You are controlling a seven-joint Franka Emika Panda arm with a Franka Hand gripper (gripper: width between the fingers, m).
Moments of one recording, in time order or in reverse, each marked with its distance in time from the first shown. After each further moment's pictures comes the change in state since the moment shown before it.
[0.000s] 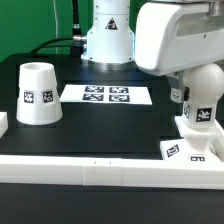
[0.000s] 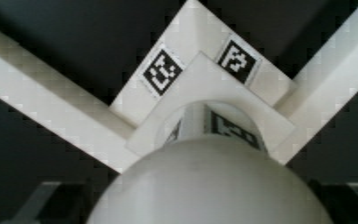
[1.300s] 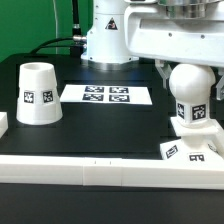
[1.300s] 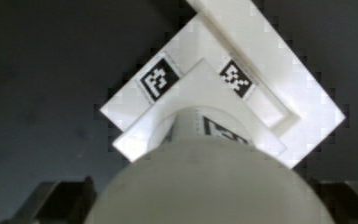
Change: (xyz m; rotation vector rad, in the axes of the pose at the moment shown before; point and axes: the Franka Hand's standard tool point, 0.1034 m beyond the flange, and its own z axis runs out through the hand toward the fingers) arm -0.009 -0.001 0.001 0.118 -0.048 1.427
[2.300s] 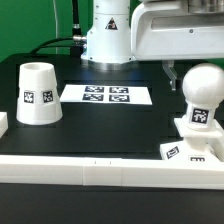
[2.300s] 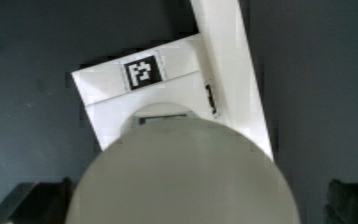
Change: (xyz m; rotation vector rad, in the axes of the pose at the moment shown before) arm -0.013 -0.016 -0.005 -0.002 0.001 -0.549
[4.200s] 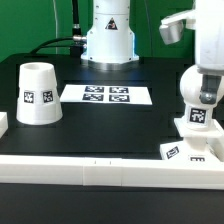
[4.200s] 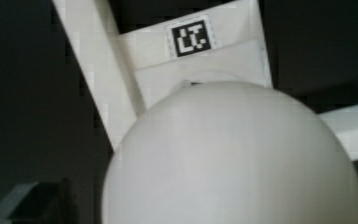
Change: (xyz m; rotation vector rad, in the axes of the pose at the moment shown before) arm 0.009 0.002 0.001 -0.179 -0.015 -1.666
